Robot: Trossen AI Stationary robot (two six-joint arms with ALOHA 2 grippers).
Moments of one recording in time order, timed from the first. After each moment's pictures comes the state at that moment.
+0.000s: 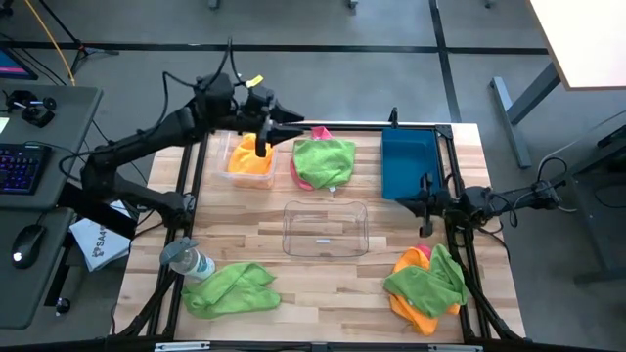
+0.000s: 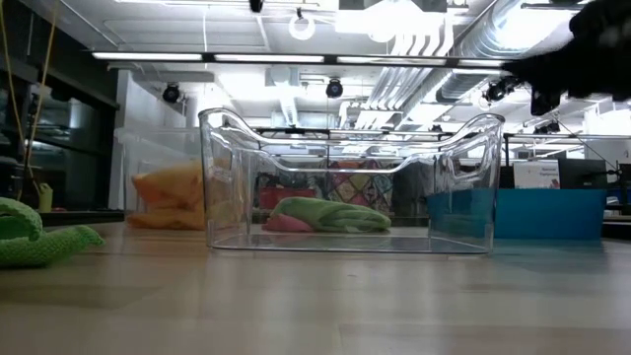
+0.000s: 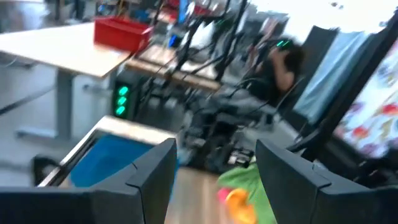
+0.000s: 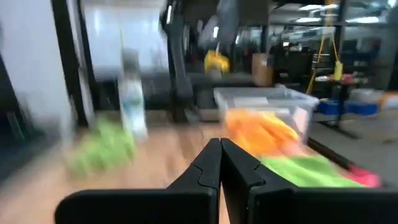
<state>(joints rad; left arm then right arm) 0.42 1.30 1.36 -0.13 0.44 -0.23 0.23 0.01 0.01 0.17 0.34 0.04</state>
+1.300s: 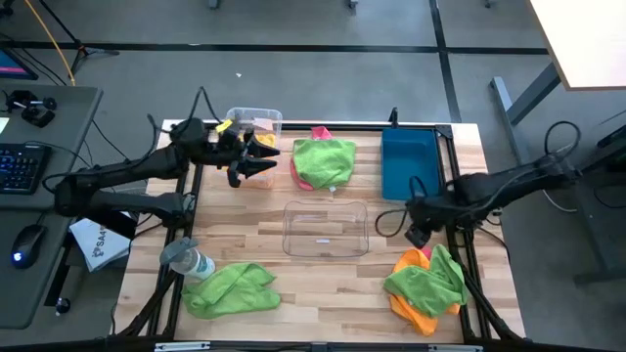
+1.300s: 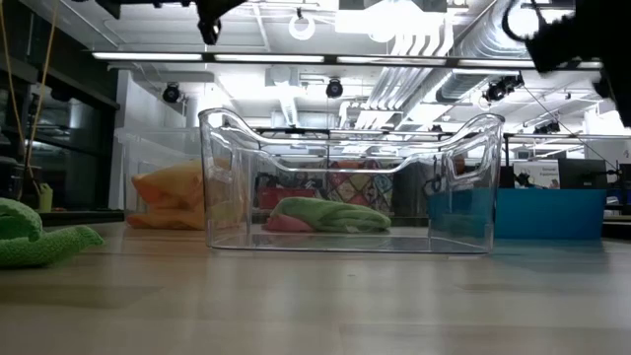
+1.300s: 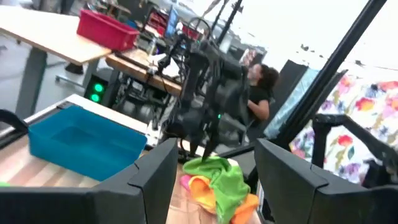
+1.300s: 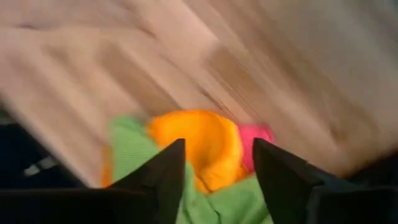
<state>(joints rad) 0.36 0.92 0.76 0.20 0.40 -0.45 0.27 1.02 0.85 -1.16 -0.13 1.12</state>
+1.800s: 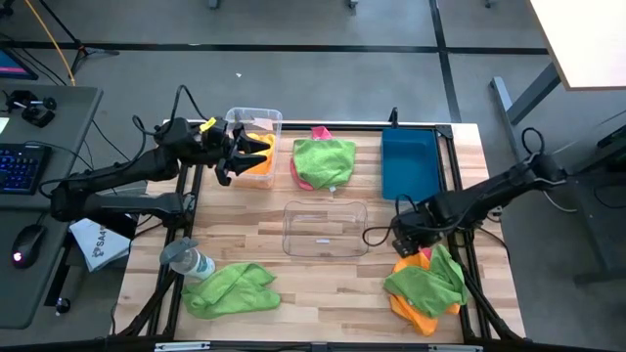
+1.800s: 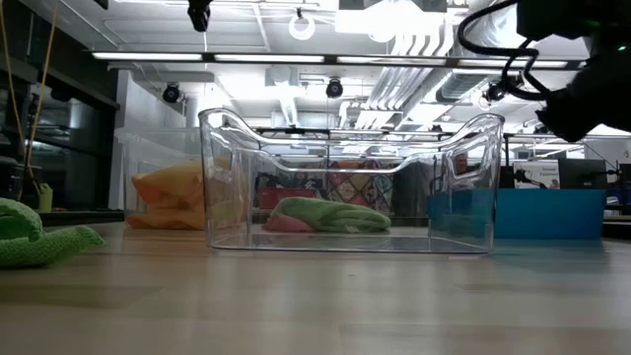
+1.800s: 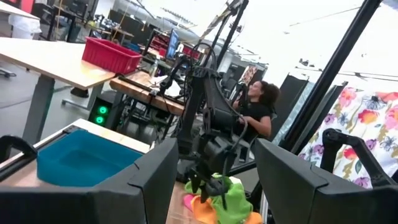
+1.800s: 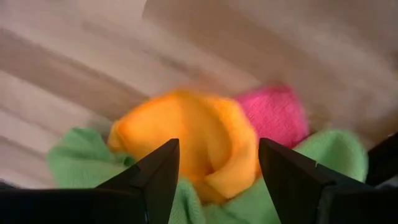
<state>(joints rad) 0.37 0.85 0.77 0.21 0.37 -0.44 0.32 1.21 0.69 -0.94 -0.30 1.39</state>
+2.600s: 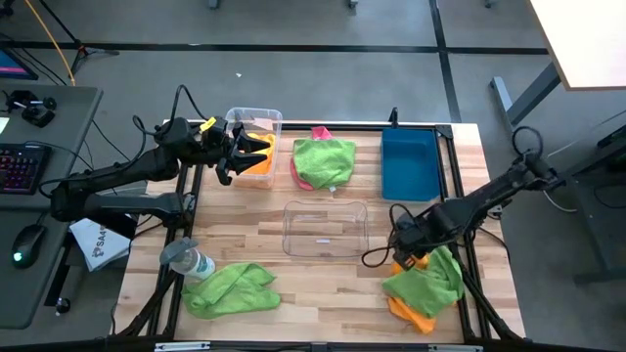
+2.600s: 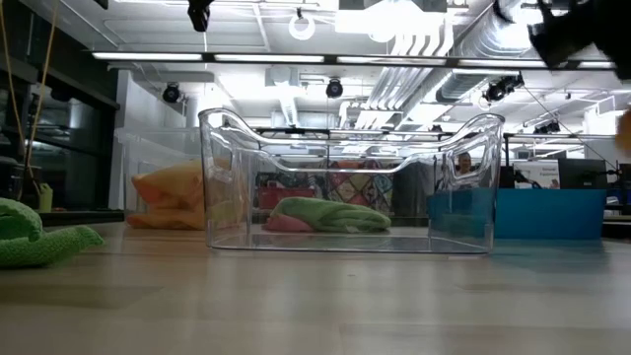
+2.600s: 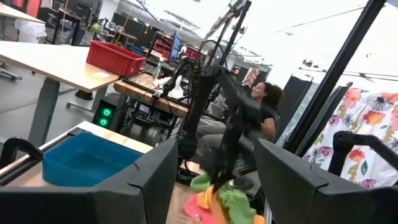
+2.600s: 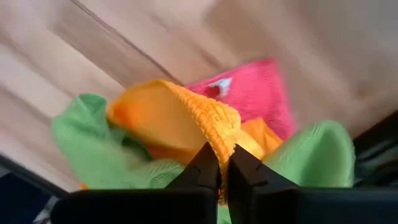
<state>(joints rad) 0.37 0.85 0.77 0.21 0.35 -0.43 0.47 1.30 1.01 -1.21 -0.09 1.30</state>
